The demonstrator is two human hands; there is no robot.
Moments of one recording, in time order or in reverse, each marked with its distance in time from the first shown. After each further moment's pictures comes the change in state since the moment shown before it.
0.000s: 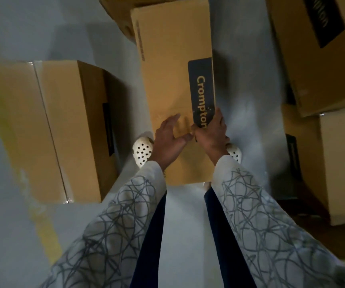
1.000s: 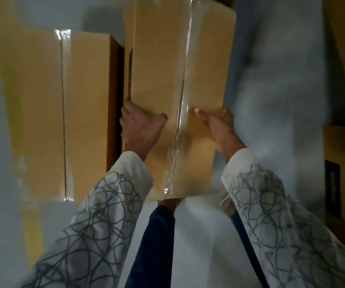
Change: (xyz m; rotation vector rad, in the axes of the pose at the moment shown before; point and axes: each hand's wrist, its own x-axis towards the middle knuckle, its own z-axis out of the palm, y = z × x) left_hand 0.040 -0.084 -0.096 0.010 0.543 -0.162; right_hand 0.089 0.000 0.126 0.392 -0.103 0.048
